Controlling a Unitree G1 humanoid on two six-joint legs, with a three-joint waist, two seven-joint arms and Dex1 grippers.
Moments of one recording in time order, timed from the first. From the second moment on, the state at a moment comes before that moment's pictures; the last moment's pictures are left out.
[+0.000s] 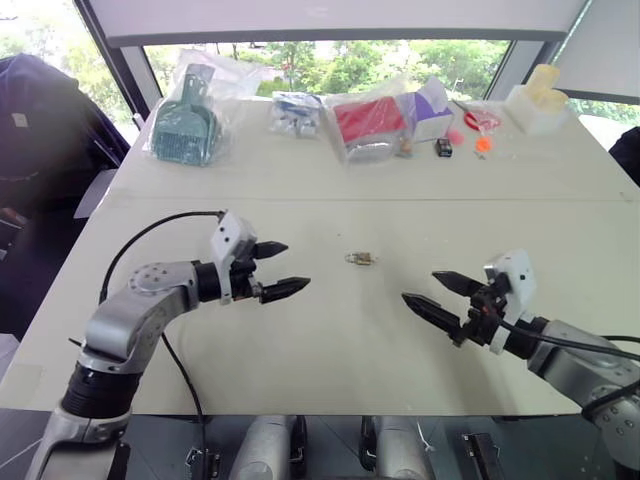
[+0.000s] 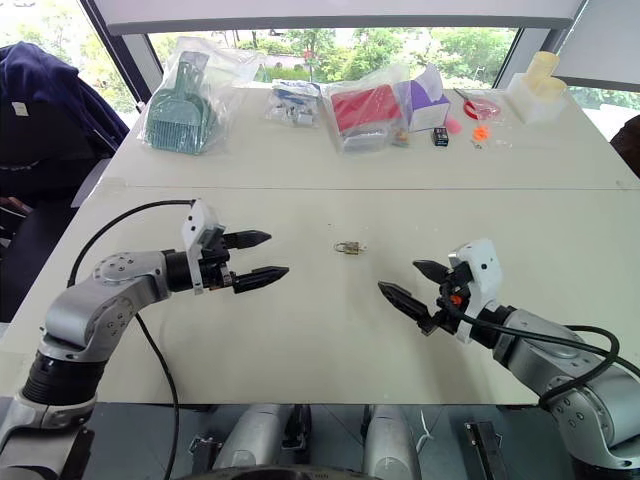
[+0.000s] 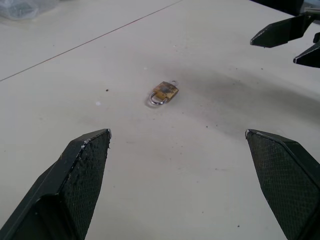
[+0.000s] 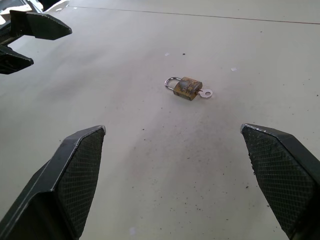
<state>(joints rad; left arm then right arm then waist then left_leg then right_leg) -0.34 0.60 -0.02 -0.29 -0.54 0.69 -0.85 0.10 -0.69 -0.29 -0.61 0.88 0.80 0.46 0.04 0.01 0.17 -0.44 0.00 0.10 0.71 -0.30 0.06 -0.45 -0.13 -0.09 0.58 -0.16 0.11</state>
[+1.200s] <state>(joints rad) -1.21 0.11 -0.32 1.30 -0.01 -0.09 -1.16 0.23 -0.45 -0.30 -0.77 0.84 0.82 0.15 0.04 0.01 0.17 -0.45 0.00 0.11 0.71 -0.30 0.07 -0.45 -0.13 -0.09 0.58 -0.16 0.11</state>
